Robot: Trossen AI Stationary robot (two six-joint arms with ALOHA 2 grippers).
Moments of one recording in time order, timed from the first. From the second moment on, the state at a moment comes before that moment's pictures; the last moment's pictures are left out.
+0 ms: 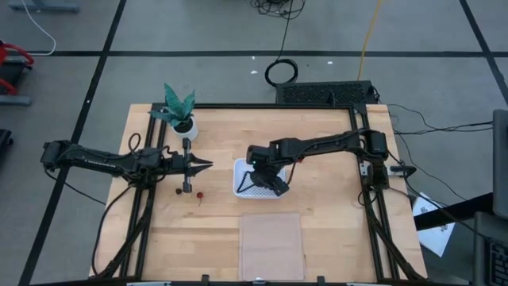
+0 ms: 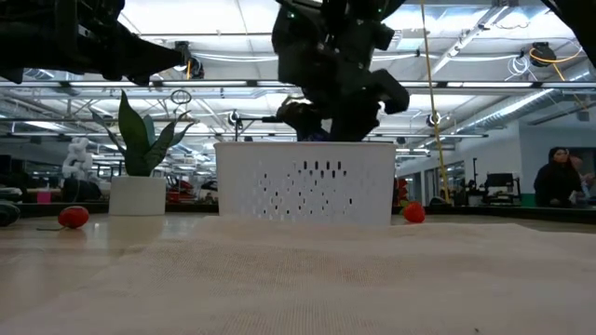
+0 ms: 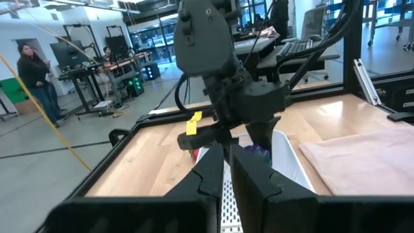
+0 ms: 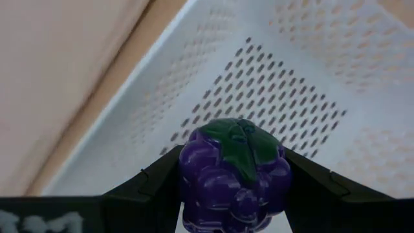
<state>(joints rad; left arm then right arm) -0.05 0.63 0.17 0.47 -0.11 0.21 -0.05 1.97 1.49 -0.74 -0.23 -0.66</state>
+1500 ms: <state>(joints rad) -0.05 0.63 0.17 0.47 -0.11 0.21 -0.08 1.98 1.37 -0.64 -0.16 -0.53</state>
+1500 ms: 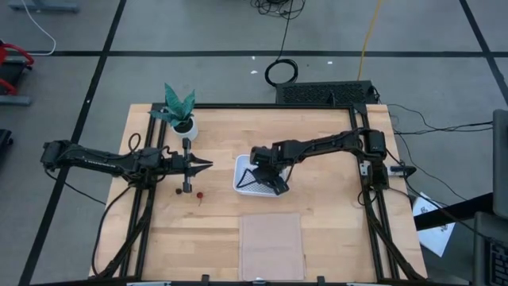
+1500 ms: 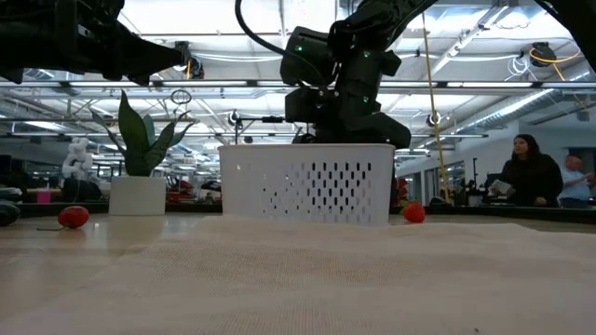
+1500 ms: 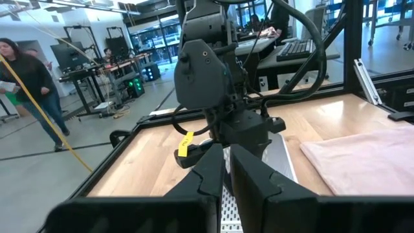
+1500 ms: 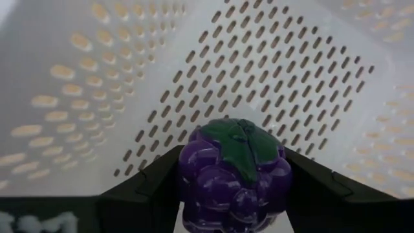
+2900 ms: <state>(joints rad) -0.05 0.63 0.17 0.46 -0.11 0.21 -0.06 1.98 1.37 -0.63 -0.16 -0.44</state>
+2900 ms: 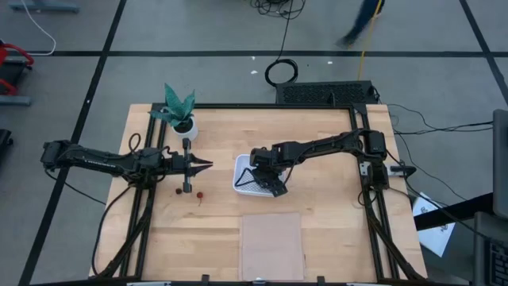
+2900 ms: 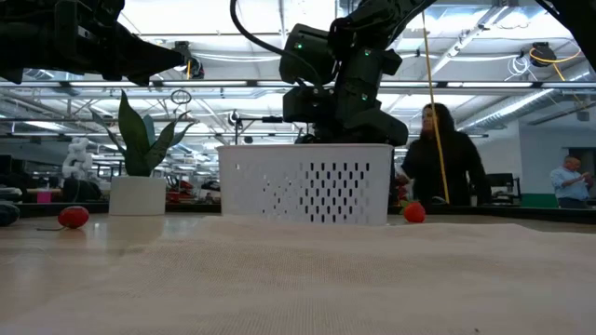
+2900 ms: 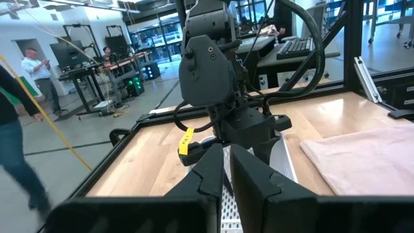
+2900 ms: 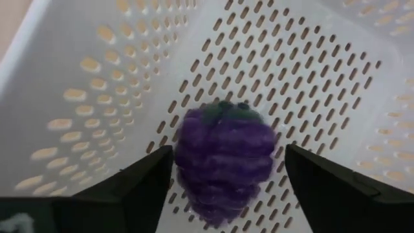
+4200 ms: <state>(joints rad) -0.05 0.63 0.17 0.46 -0.11 0.21 -0.03 1.92 1.42 -0.70 0.00 -0.48</state>
